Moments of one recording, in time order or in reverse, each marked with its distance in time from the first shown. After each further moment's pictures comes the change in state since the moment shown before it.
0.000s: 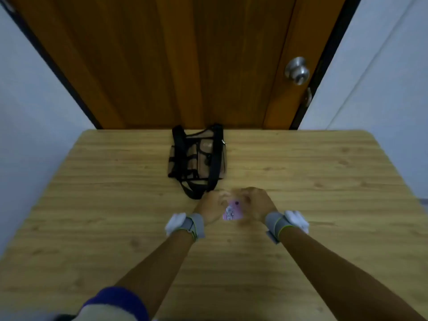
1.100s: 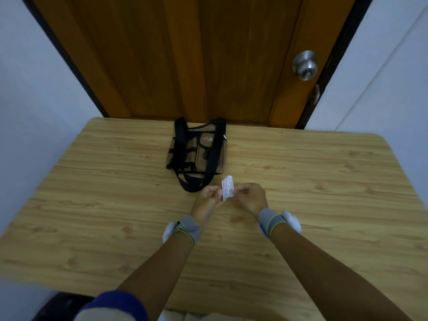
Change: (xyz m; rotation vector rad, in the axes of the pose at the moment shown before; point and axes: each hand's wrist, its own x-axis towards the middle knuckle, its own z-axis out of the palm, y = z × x) left_hand -0.008 0.016 0.030 -0.901 0.256 -0.259; right_hand 0.010 -0.003 0.003 0.574 0.088 0.288
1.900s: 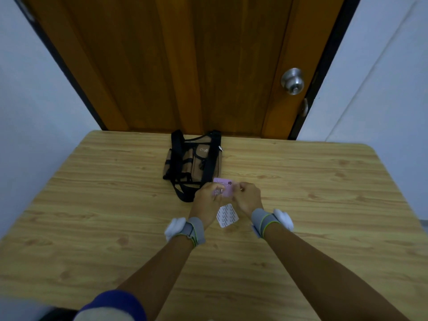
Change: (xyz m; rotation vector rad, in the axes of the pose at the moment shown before) left_hand 0.014 0.014 0.003 0.771 0.071 0.562; right_hand 0.000 -0.023 -0.011 -0.136 0.126 -0.108
